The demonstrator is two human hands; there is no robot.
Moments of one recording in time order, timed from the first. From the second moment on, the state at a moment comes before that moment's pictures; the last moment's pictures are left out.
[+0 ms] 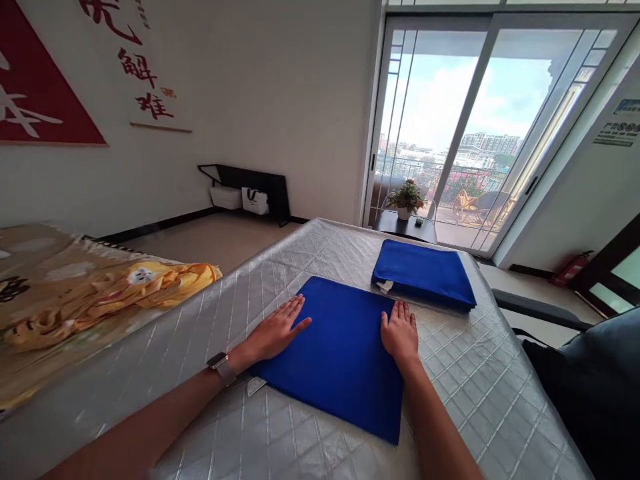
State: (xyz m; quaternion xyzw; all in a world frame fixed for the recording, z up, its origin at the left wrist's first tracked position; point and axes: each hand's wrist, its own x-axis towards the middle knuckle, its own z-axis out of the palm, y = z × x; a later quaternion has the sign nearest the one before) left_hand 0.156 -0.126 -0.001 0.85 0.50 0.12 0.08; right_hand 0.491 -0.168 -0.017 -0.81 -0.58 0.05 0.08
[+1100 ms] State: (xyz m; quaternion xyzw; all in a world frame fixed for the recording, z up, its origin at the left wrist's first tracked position) left_hand 0.355 -0.111 -0.006 0.94 0.31 0.11 0.08; right_hand 0.491 -0.170 -0.017 -0.79 -0.60 0.03 0.09
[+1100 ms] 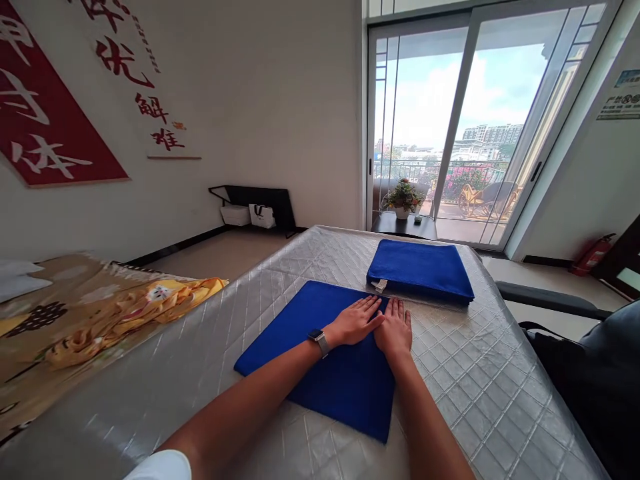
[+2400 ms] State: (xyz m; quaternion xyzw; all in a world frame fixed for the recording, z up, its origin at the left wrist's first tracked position) left_hand 0.201 -0.026 -0.010 0.86 0.49 0.13 0.09; right_hand 0.491 -0.169 -0.021 -0.81 -0.59 0.01 0.06
